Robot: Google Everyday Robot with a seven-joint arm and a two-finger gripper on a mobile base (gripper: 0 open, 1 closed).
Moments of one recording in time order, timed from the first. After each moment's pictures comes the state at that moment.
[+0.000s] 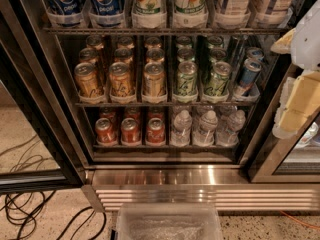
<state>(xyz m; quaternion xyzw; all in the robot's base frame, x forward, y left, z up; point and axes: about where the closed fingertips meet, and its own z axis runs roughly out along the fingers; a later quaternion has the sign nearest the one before) 0.438 -0.217 0.976 -0.60 0.78 -0.03 0.16</state>
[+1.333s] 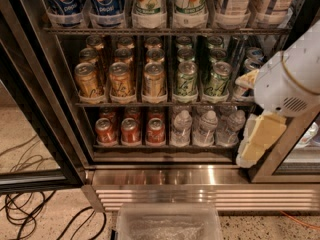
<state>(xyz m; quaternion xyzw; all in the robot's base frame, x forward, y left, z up) 0.431 -0.168 0.907 -0.63 0.75 0.04 0.20</state>
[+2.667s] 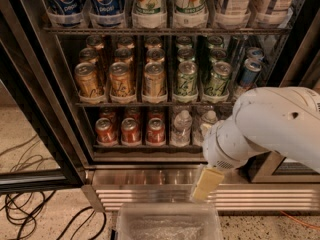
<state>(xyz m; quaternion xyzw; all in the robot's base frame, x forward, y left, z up) 0.433 -0.107 0.758 -0.61 0.76 0.03 0.21</state>
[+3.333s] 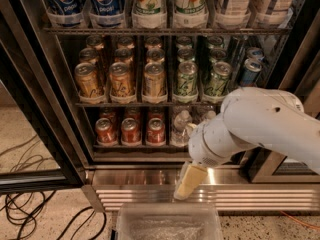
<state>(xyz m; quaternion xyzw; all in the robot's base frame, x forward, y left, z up) 0.444 -0.073 0.747 -0.62 0.75 0.07 0.23</state>
